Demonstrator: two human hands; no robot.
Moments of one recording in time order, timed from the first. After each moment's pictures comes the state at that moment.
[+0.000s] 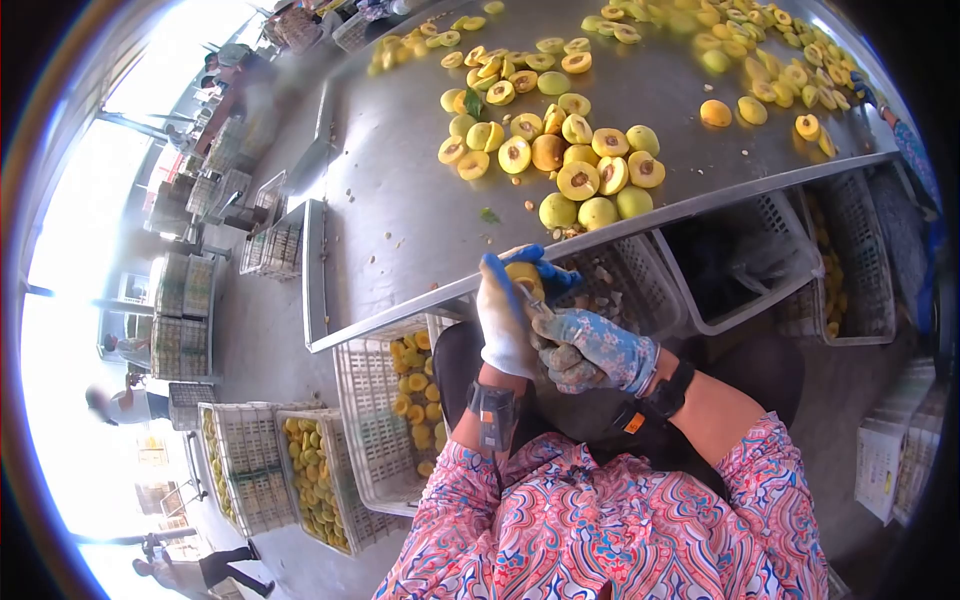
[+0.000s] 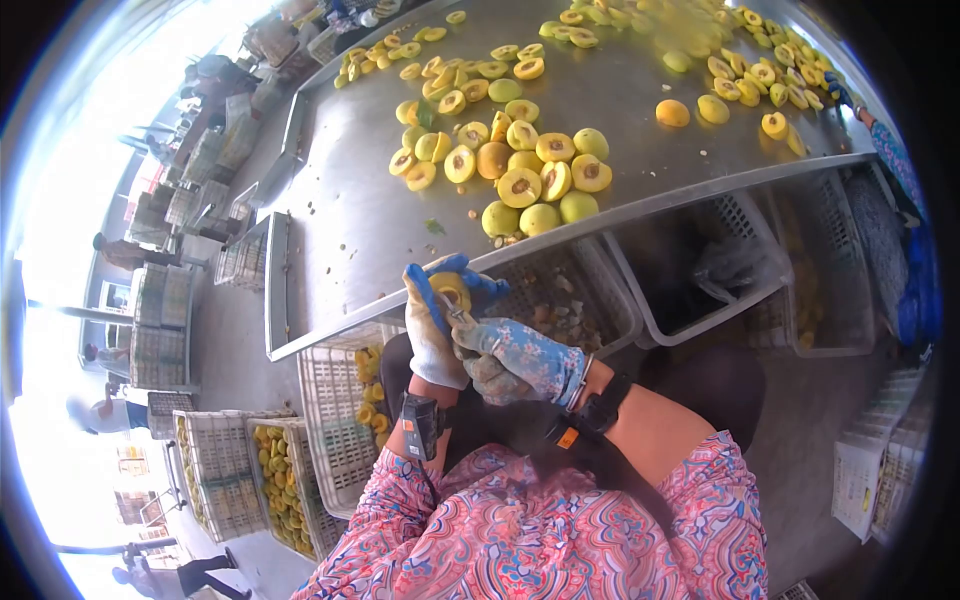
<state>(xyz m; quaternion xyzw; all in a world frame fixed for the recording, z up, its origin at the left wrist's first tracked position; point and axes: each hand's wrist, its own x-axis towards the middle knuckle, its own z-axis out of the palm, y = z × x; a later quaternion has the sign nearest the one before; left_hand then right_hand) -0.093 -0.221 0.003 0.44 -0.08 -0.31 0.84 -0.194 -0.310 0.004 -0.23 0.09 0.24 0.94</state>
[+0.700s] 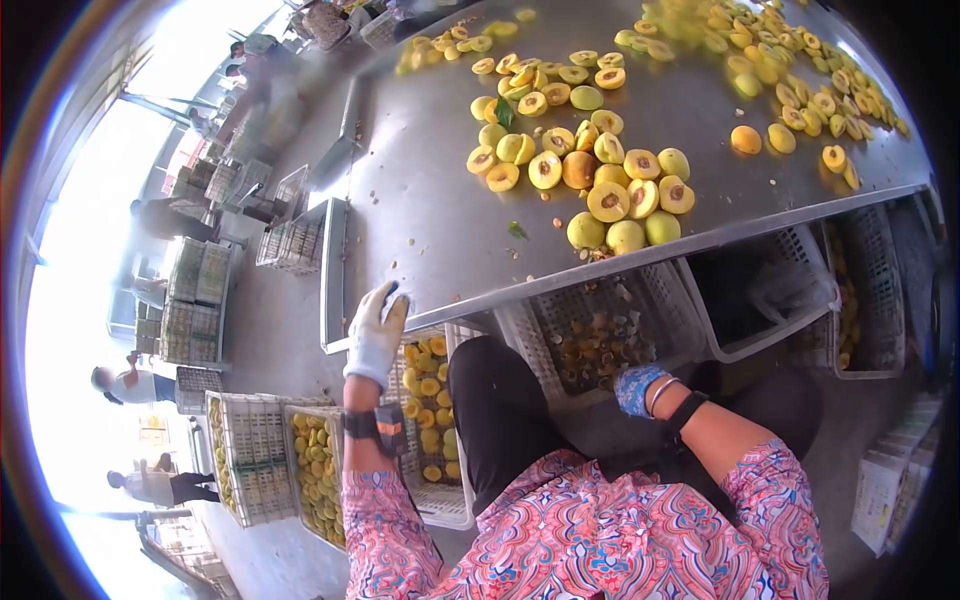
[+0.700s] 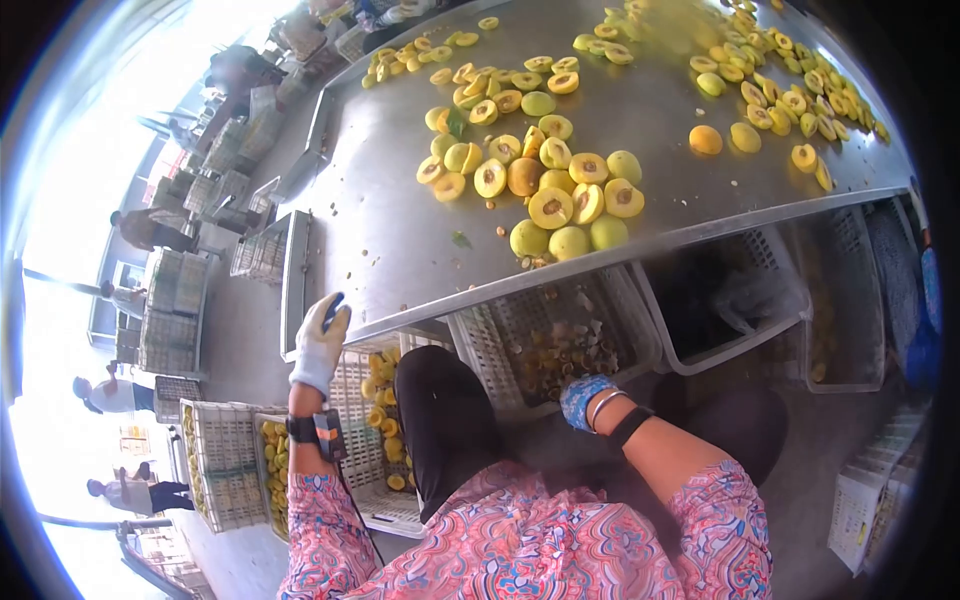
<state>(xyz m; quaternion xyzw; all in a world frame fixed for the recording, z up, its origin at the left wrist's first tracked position) 0.053 -0.059 0.038 0.93 -0.27 0.04 0.25 -0.222 -0.321 -0.140 -0.93 -0.02 0.30 0.20</state>
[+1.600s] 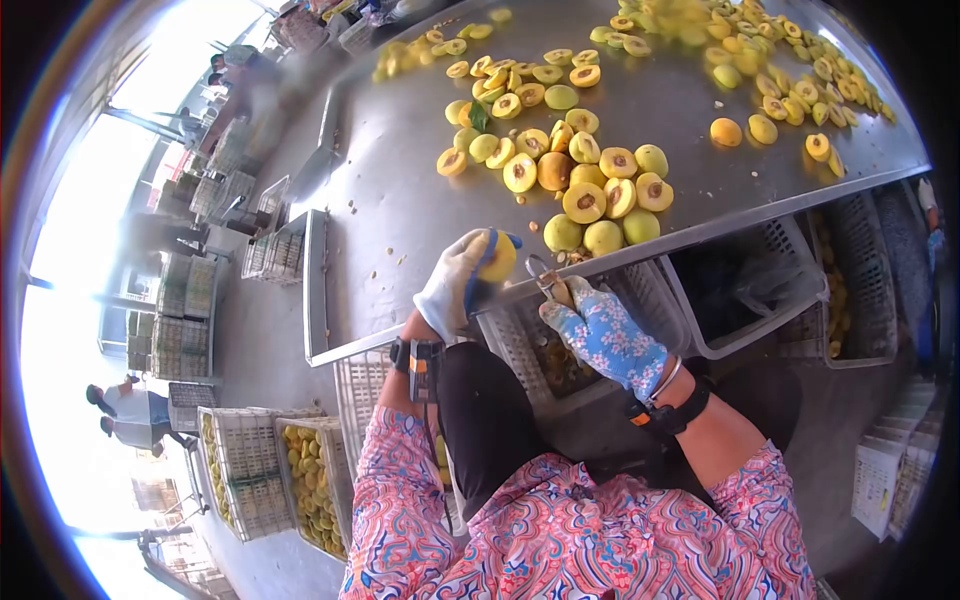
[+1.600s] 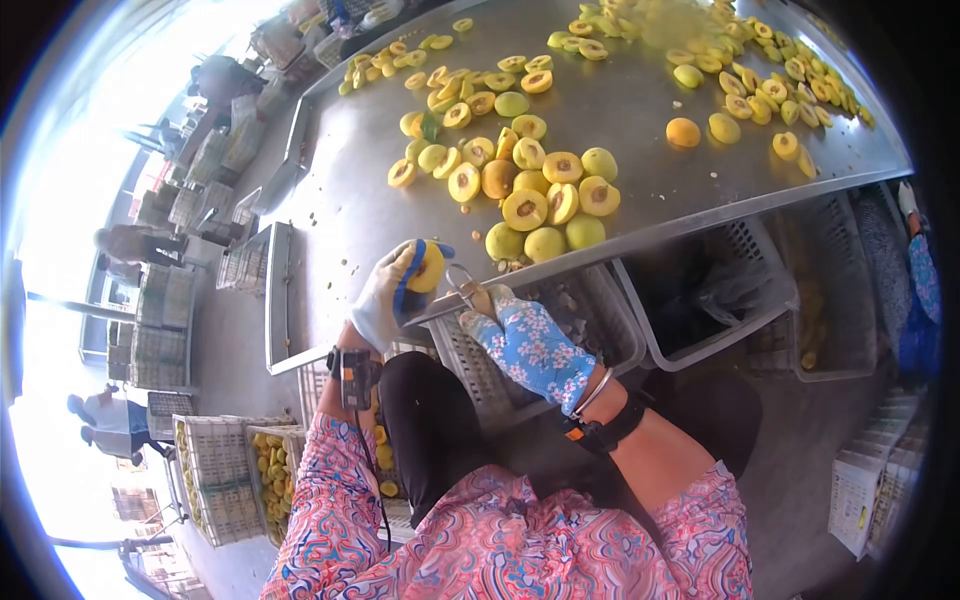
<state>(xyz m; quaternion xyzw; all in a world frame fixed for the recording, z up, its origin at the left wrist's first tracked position) 0.026 -0.216 0.027 0.64 -0.13 -0.44 0.62 -0.170 -0.336 0.013 -0.76 0.13 -0.15 0.62</state>
